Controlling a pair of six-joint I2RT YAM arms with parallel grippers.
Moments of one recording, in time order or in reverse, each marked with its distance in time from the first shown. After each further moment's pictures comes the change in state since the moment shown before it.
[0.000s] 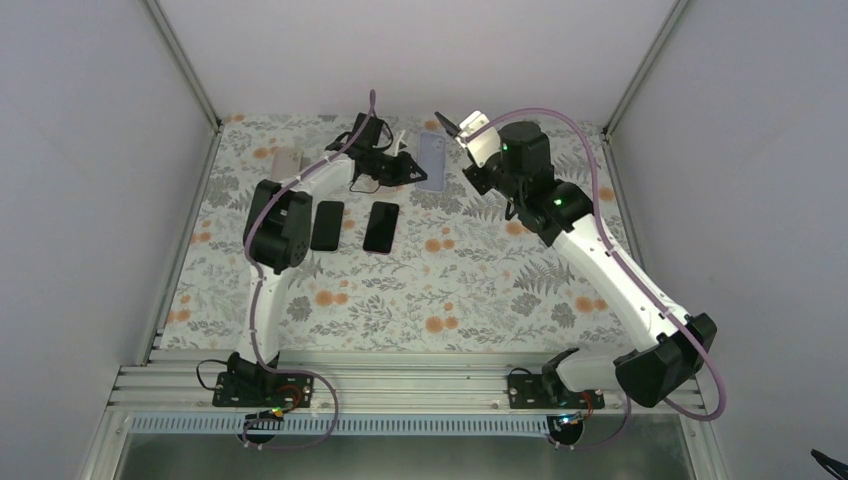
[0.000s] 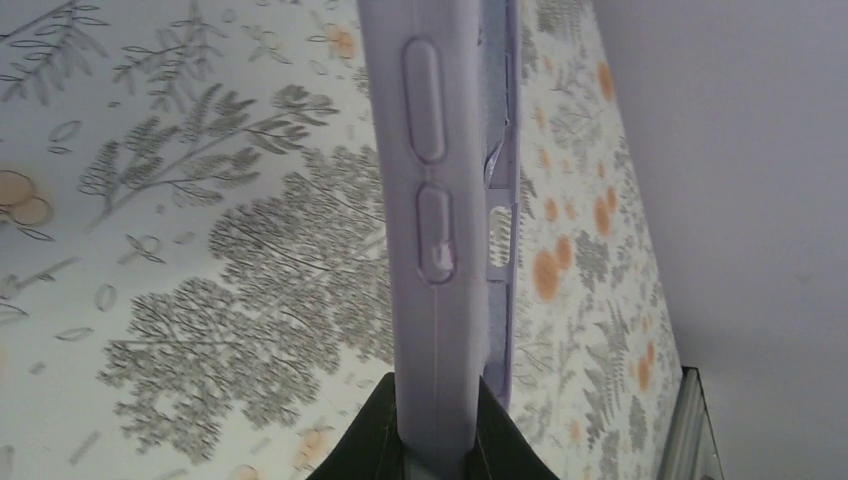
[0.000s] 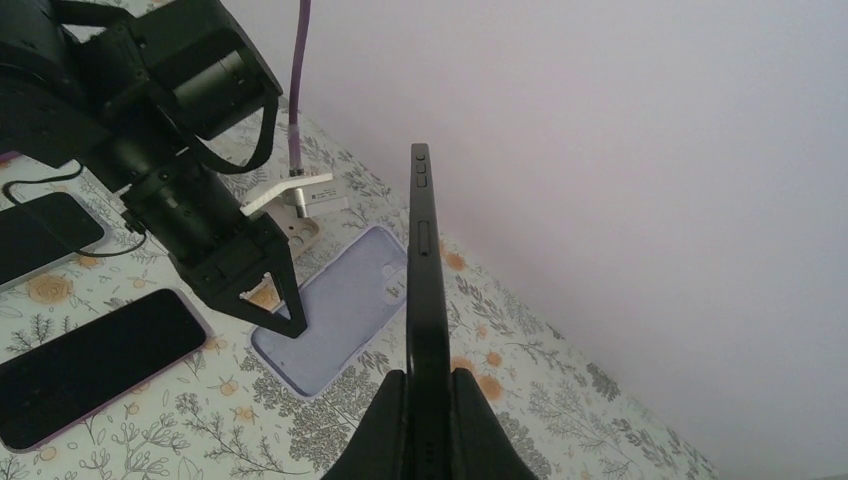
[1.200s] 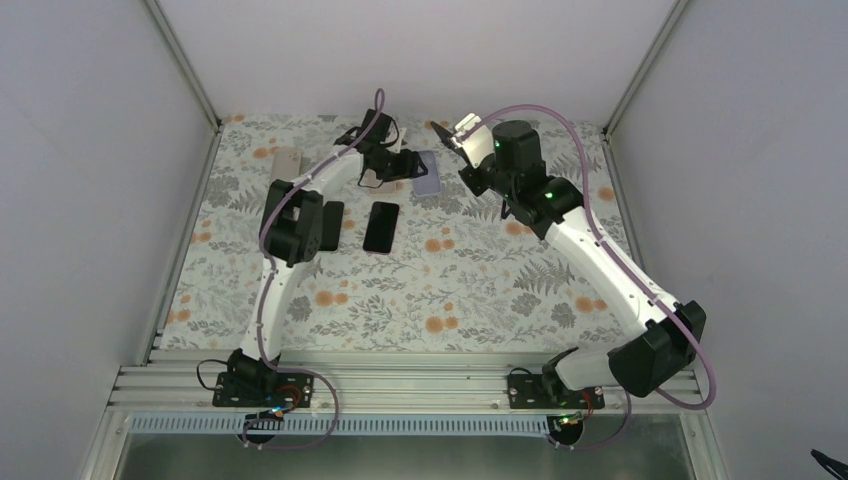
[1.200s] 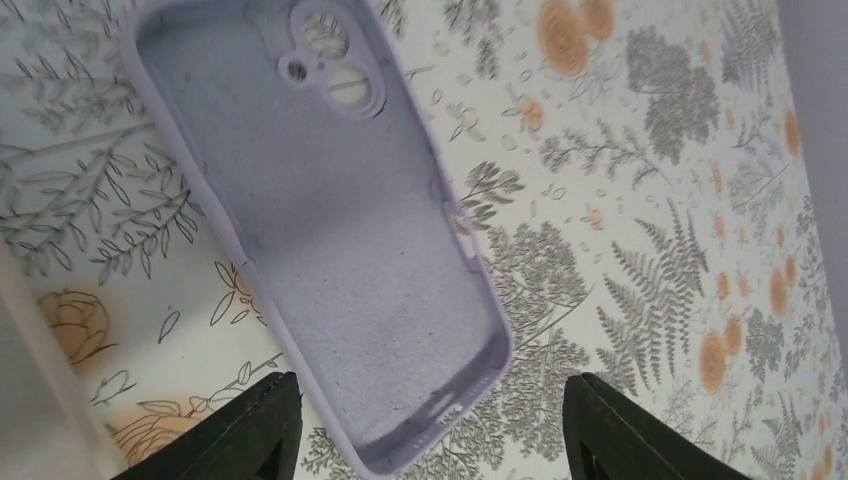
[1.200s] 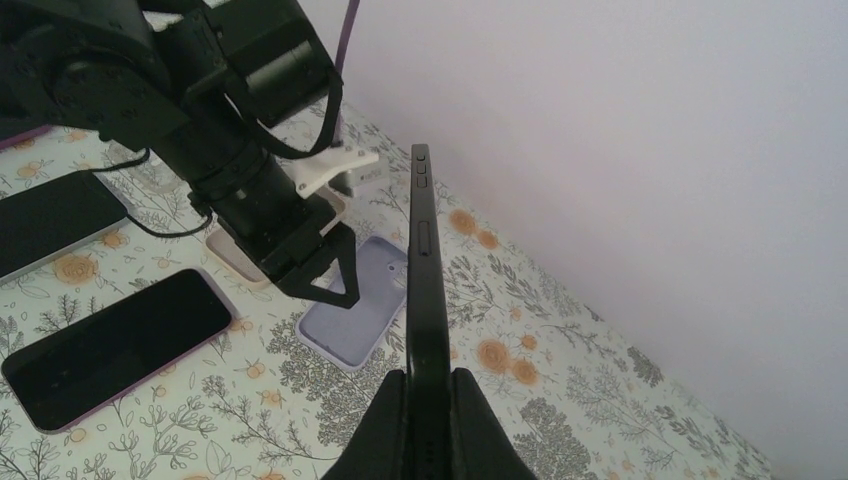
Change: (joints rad) left arm -0.010 0.208 0.277 -0.168 -0.248 0.041; right arm -0.021 0.055 0.000 -0.013 -0.047 0.035
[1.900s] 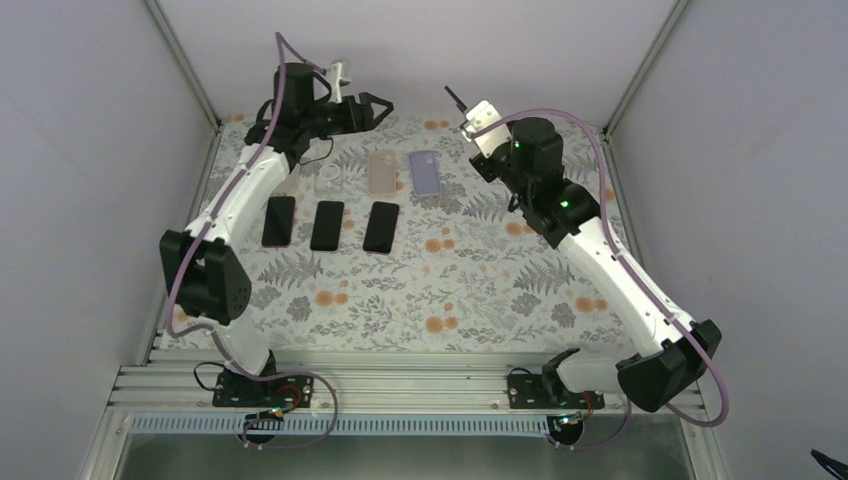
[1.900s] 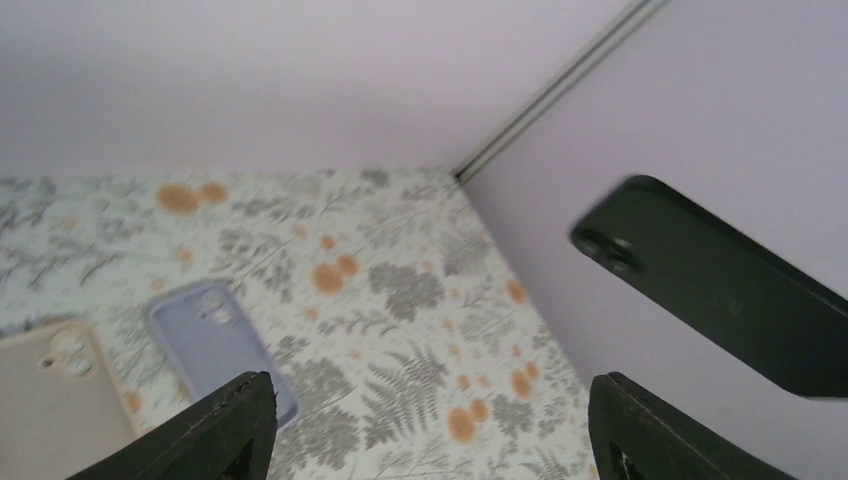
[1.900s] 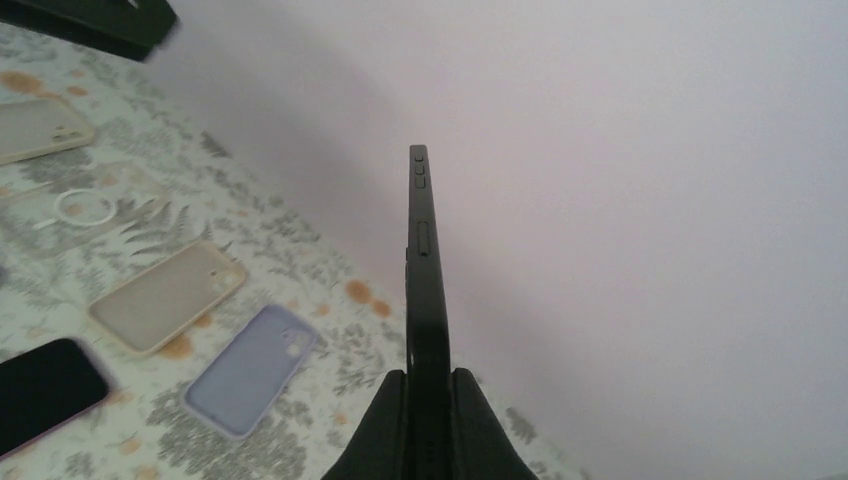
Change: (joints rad) left arm 0.122 -0.698 -0.409 0.225 0.070 -0.071; right arm 0.005 -0.074 -0.001 0.113 0.086 -0.130
